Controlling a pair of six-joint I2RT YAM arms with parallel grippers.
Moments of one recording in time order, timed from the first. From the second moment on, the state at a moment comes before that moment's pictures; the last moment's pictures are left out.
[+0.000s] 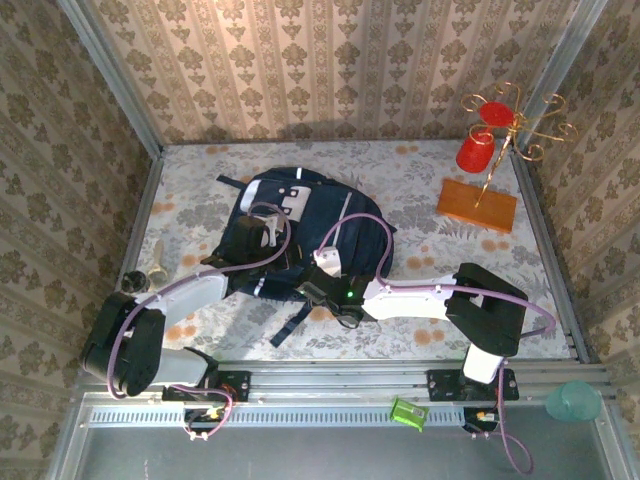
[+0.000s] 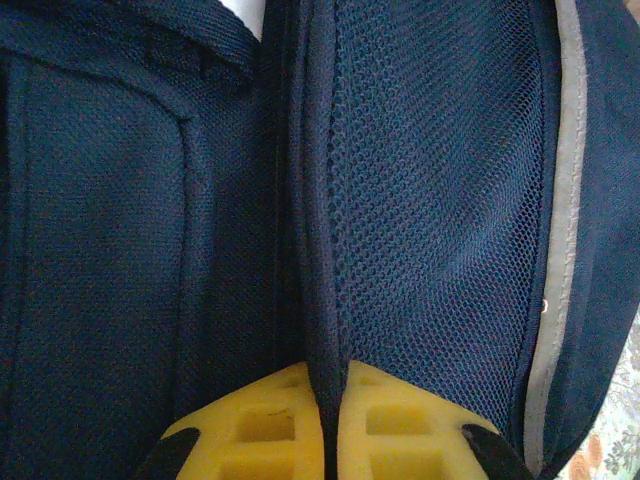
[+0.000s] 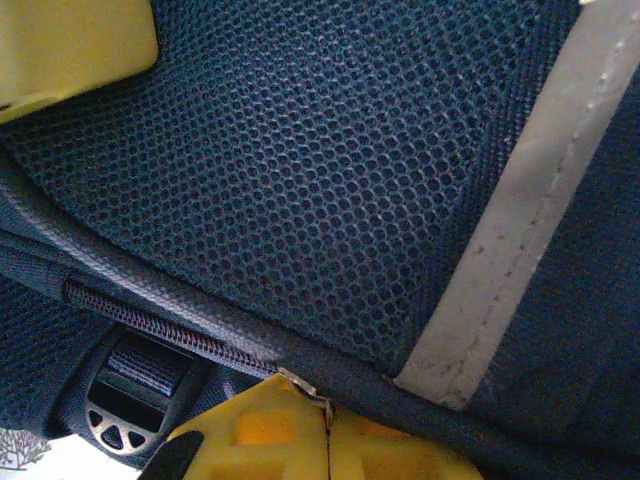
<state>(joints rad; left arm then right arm) -0.52 1.33 0.63 0.02 0.35 -0.59 1.08 1.73 0.99 -0.21 0.50 0.81</state>
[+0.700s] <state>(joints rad) -0.52 1.33 0.62 0.03 0.35 -0.59 1.08 1.77 0.98 -0.14 0.53 0.78</state>
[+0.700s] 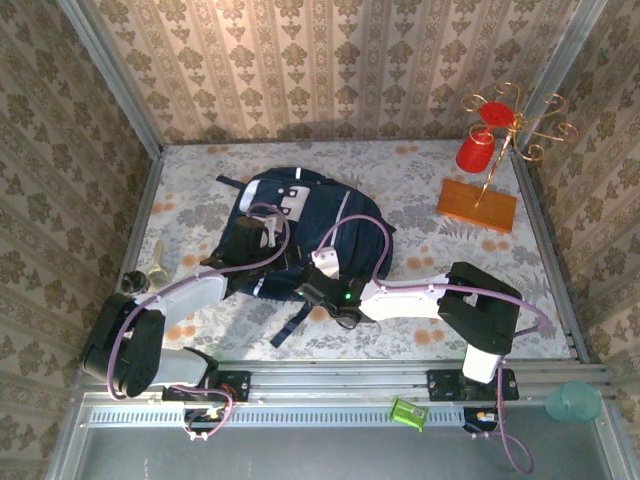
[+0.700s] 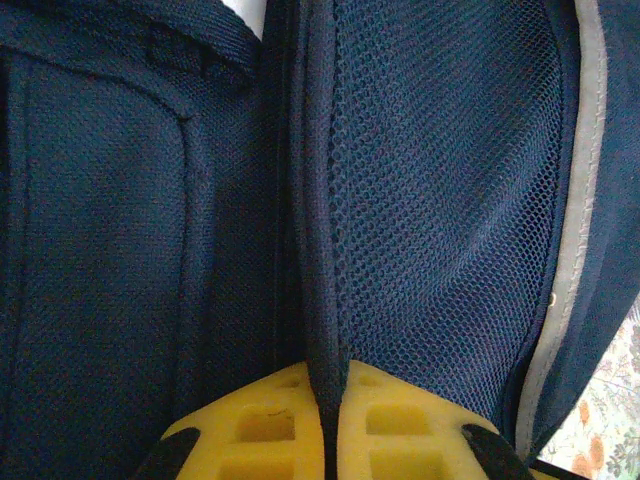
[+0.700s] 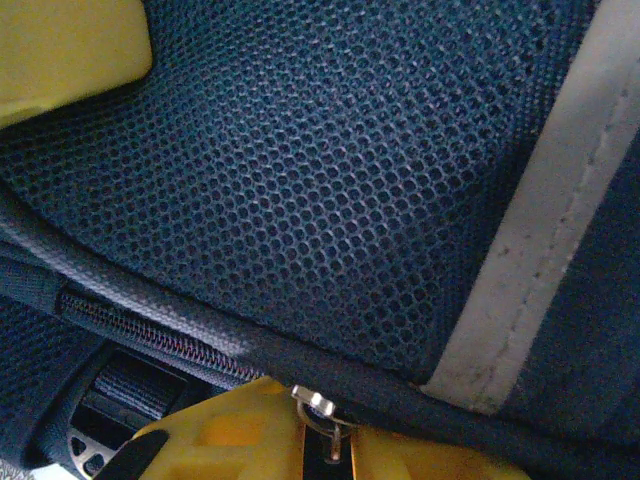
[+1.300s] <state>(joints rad) -0.50 1.32 0.62 0.02 0.36 -0.58 1.08 1.72 0.92 -0.10 0.56 0.78</state>
